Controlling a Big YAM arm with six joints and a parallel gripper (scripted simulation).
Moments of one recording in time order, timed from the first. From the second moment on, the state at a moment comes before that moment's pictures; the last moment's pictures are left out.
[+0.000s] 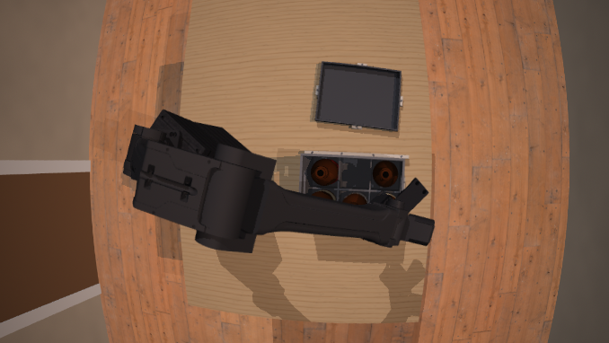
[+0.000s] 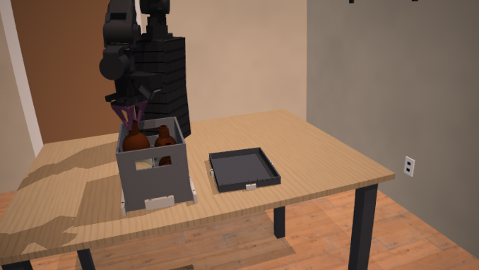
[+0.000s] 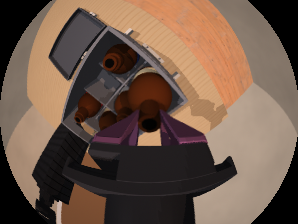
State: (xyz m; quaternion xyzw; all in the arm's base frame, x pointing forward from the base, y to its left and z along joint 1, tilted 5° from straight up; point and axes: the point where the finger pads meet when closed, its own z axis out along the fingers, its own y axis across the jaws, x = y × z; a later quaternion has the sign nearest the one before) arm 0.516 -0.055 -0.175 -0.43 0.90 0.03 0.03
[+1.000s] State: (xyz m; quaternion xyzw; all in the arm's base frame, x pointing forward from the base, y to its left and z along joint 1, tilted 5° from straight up) arm 0.514 -0.056 -0.164 -0.43 0.90 0.03 0.03
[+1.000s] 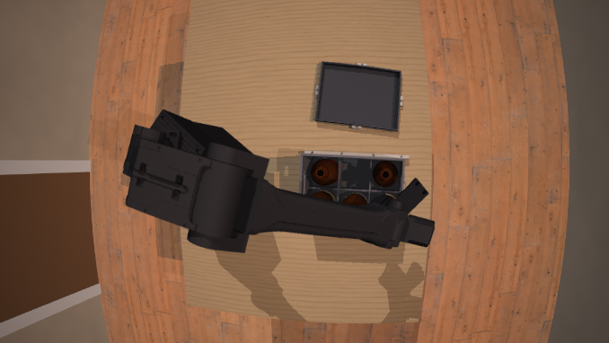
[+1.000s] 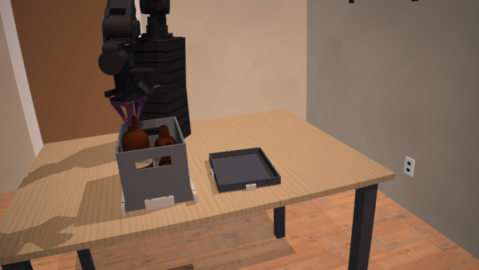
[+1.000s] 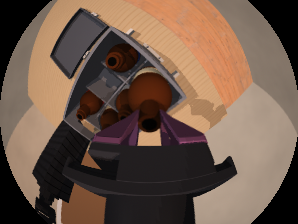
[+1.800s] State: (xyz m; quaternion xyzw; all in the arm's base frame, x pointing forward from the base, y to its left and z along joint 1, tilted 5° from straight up) arm 0.513 -0.061 -0.141 -0.43 0.90 0.03 0.03
